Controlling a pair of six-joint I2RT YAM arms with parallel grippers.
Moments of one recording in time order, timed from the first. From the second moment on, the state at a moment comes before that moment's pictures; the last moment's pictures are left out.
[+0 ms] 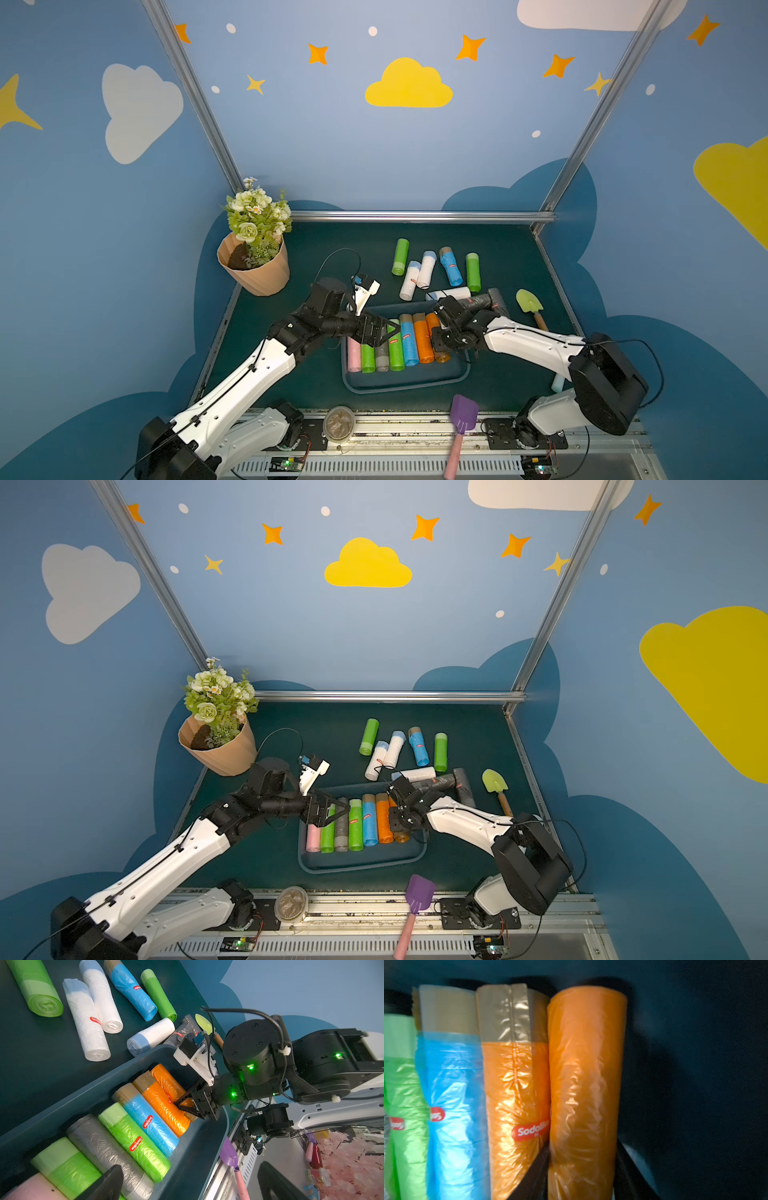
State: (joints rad) left arm -0.56 1.02 0.83 -0.45 0.55 -0.34; right arm 0.80 1.47 0.80 -0.53 0.03 0.60
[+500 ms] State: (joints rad) left arm -0.56 1.02 0.83 -0.45 0.55 -0.34; right arm 0.80 1.46 0.80 -0.53 0.05 0.59
